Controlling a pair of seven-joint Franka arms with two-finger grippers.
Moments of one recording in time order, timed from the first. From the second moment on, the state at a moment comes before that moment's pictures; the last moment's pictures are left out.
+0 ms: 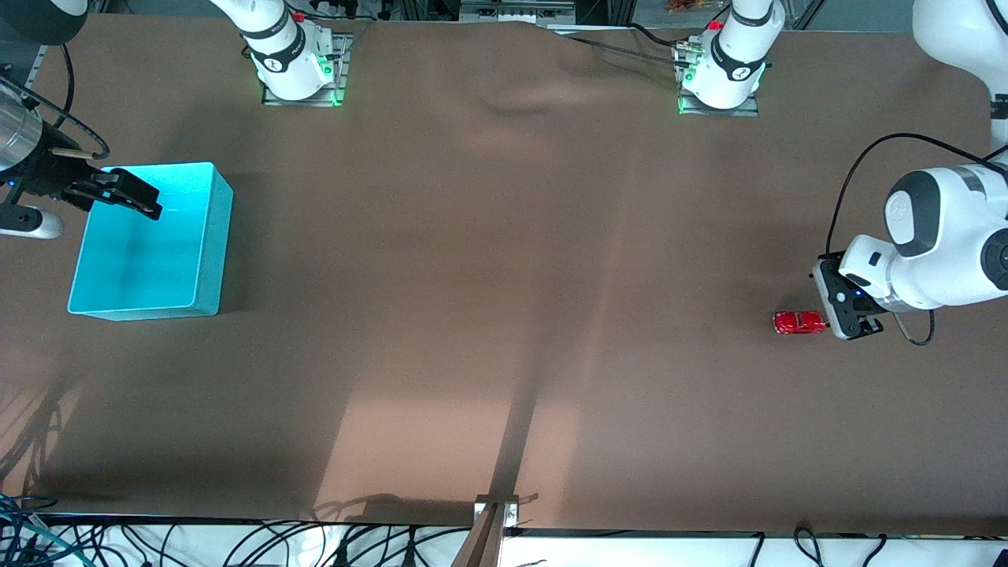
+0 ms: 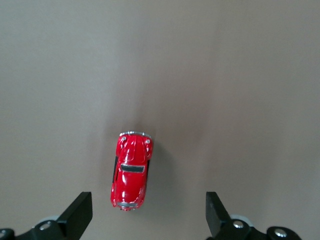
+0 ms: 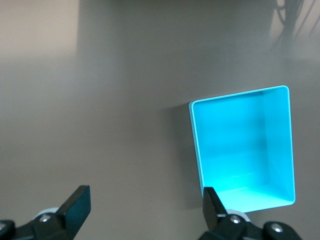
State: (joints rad) left arm 0.08 0.44 0.05 -1.83 0.03 2.12 1.50; right arm 0.01 0.07 0.05 -1.56 -0.04 1.60 0.17
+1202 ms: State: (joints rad) left arm 0.12 0.60 0.04 -1.84 0.06 2.35 1.76; right arm 0.01 0.07 0.06 -1.56 -0.04 1.60 0.17
